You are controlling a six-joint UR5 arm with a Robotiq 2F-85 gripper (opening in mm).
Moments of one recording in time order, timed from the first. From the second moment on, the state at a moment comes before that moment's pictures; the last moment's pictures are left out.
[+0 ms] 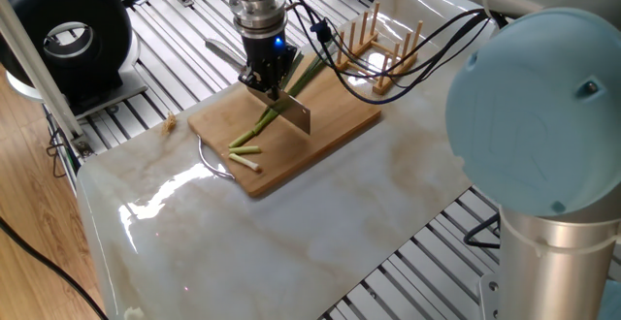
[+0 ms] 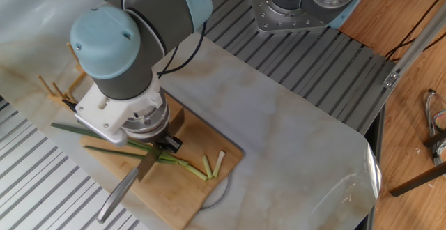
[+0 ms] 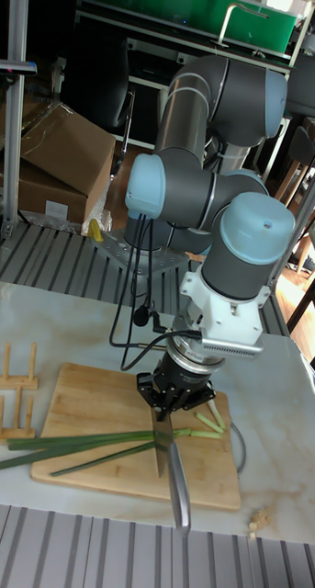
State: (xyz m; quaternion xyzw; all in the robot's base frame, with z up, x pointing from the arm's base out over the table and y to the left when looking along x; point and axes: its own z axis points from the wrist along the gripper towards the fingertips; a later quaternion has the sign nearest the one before) arm 0.634 0.059 0.065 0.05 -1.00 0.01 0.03
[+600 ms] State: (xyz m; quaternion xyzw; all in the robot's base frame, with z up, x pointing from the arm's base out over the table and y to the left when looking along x) arm 0.633 0.072 0.065 0.04 -1.00 0.01 0.03
